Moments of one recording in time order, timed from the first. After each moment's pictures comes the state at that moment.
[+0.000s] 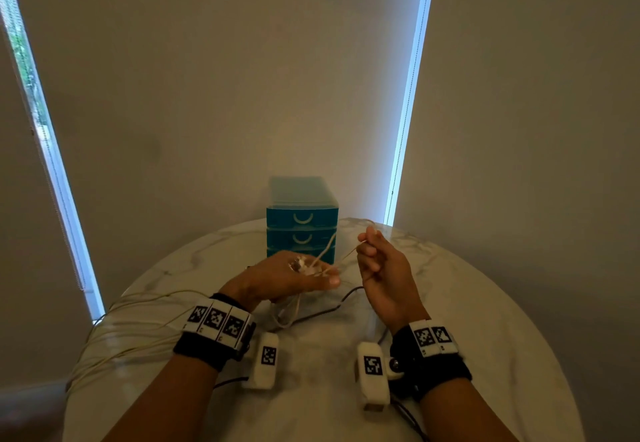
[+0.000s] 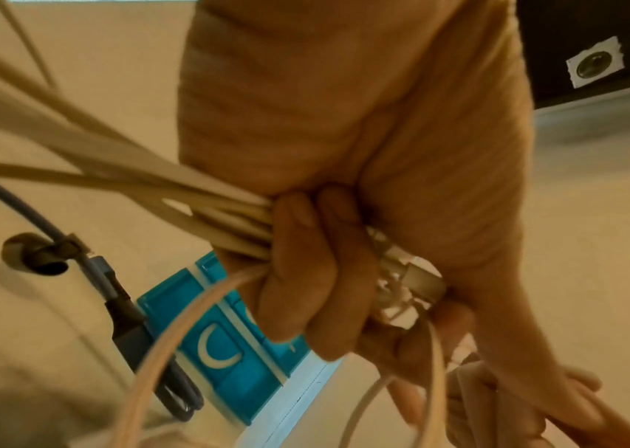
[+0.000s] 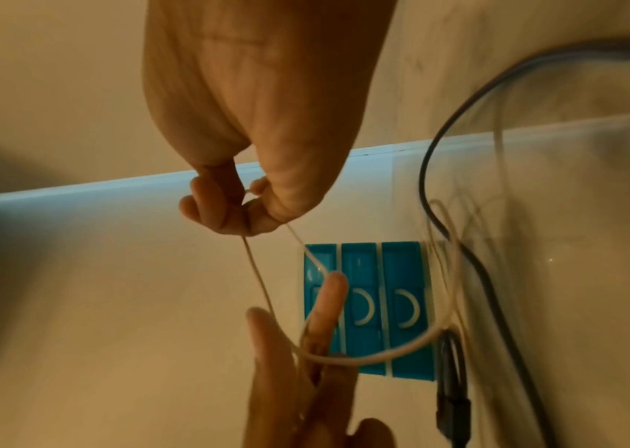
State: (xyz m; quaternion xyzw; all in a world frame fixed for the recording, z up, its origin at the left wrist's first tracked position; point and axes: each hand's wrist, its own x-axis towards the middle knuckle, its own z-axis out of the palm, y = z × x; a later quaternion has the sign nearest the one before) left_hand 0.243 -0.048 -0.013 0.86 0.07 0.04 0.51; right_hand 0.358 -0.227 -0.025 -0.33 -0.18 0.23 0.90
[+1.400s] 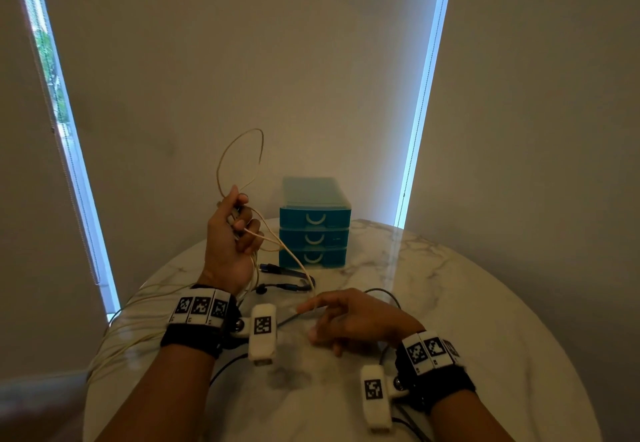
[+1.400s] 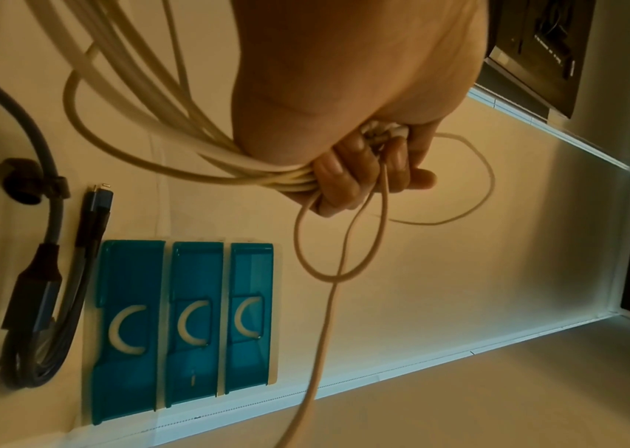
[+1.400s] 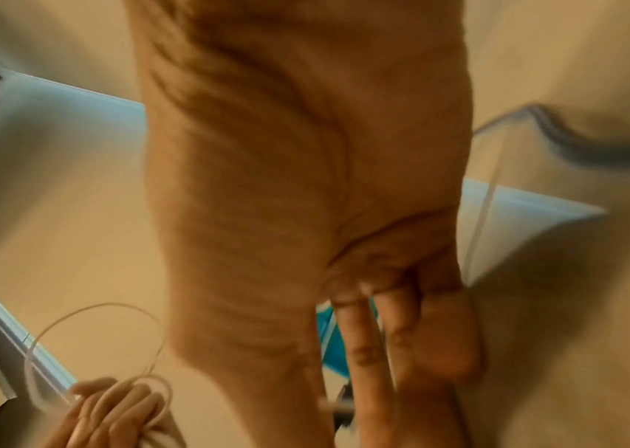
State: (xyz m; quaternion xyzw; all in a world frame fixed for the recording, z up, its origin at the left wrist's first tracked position) left_hand 0.231 0.017 0.004 0.37 -0.04 0.36 0.86; right_hand 0.332 -0.218 -0.048 -0.75 -0.43 0.35 0.36
